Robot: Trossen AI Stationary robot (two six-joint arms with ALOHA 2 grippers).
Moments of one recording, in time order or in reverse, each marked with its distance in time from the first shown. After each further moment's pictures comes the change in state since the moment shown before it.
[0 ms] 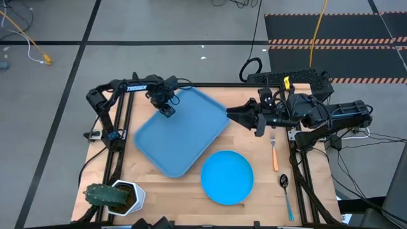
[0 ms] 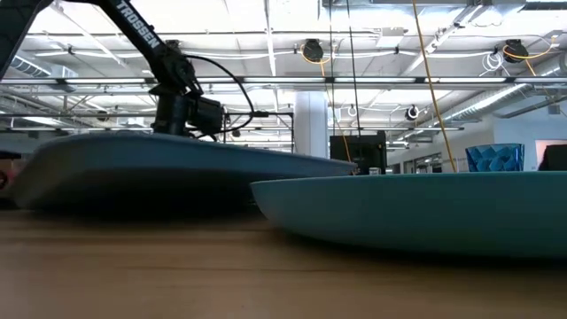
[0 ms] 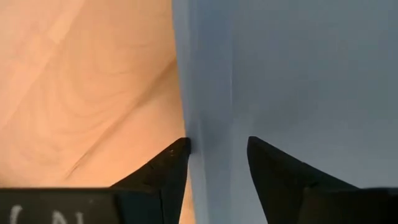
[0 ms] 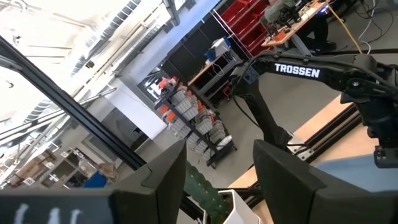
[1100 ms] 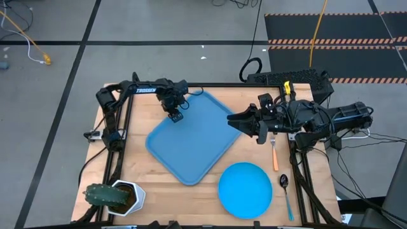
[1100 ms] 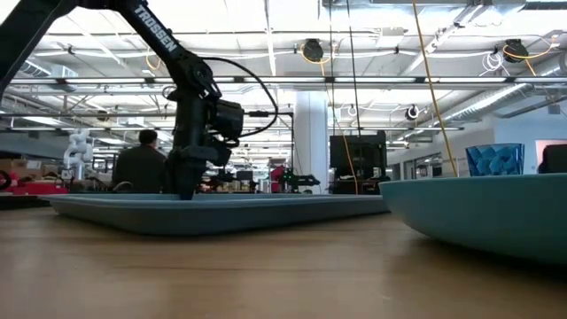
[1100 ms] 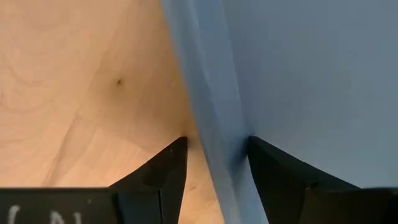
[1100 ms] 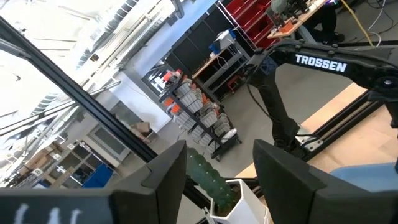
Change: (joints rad) left arm -0.093 0.094 0.091 0.012 0.085 0.093; right arm 0.032 0.000 0.000 -0.008 0.001 0.026
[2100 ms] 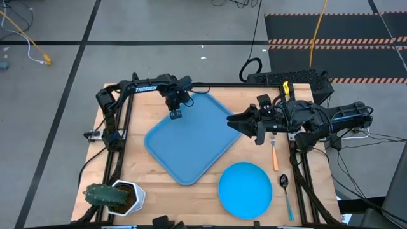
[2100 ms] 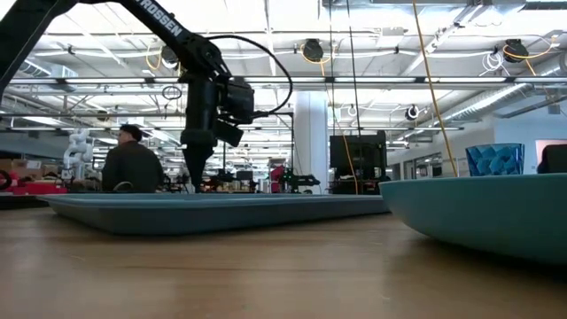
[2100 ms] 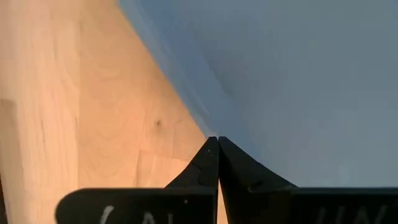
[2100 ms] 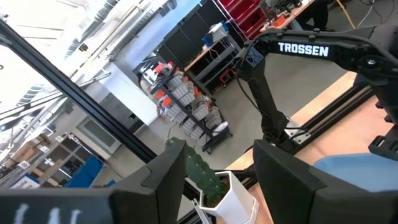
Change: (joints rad) left arm -0.030 -0.014 0.151 -0.096 -0.113 0.278; right arm 0.003 0.000 0.000 -0.050 0.001 -0.015
